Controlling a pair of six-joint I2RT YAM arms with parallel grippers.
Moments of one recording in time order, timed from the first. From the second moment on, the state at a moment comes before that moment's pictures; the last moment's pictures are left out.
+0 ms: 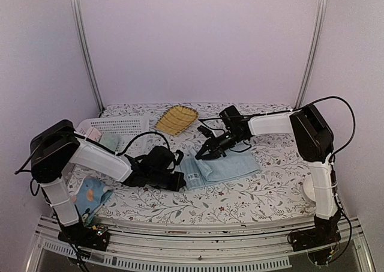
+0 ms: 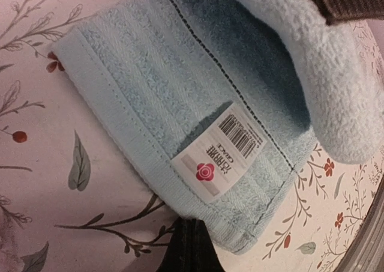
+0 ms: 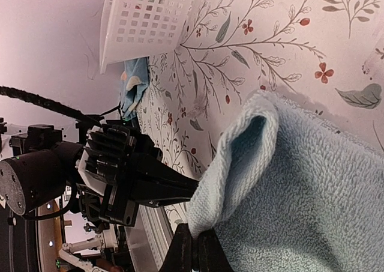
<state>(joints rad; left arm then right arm) -0.92 1.79 0.80 0.15 0.01 -0.59 0.61 2.23 1.58 -0.36 -1.02 0.38</state>
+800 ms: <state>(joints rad) -0.92 1.81 0.78 0.23 0.04 -0.62 0.67 2.31 1.66 -0.34 -0.96 0.46</state>
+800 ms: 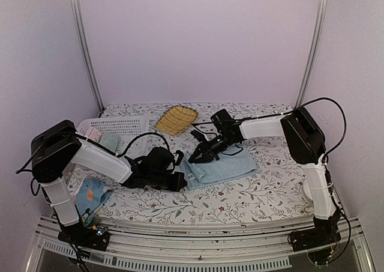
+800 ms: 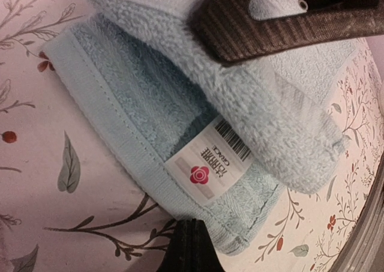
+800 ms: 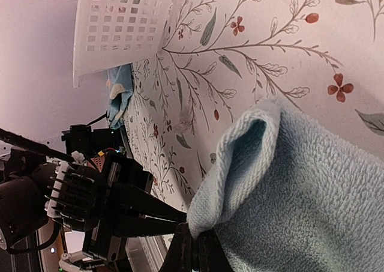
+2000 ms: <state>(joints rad) -0.92 1.78 0.75 0.24 0.04 -0.63 0.70 2.38 1.66 -0.29 -1.01 0.48</state>
